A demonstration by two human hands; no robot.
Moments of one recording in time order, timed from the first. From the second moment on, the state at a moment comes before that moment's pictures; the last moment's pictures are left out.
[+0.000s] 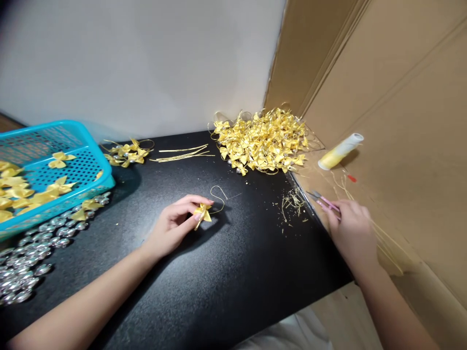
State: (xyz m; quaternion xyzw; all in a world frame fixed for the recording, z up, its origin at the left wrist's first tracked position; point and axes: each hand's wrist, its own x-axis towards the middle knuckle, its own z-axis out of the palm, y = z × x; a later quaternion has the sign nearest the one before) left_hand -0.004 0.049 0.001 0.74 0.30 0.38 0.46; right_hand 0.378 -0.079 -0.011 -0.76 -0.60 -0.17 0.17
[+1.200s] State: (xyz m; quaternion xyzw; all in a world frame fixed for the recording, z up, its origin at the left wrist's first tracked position) left_hand 0.001 0.043 0.004 0.80 0.22 0.35 0.43; right_hand 0.219 -0.037 0.003 -0.53 -0.78 0.07 0.33
